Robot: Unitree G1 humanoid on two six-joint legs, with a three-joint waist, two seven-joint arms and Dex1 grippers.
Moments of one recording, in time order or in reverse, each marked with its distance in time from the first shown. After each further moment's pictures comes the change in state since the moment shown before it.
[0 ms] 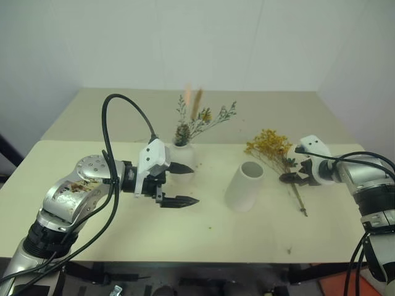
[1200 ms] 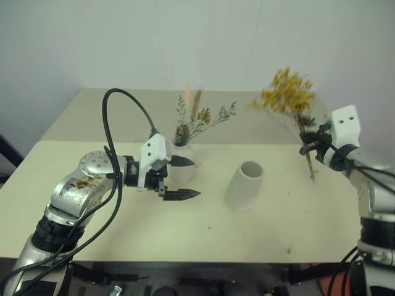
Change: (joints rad) left arm -0.039 -0.044 -0.012 0.083 0.045 -0.075 -0.008; right arm 0.325 0.243 -0.528 -0.684 -0.034 -0.301 -0.305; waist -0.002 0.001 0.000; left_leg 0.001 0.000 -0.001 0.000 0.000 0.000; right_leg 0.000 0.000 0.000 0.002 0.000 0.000
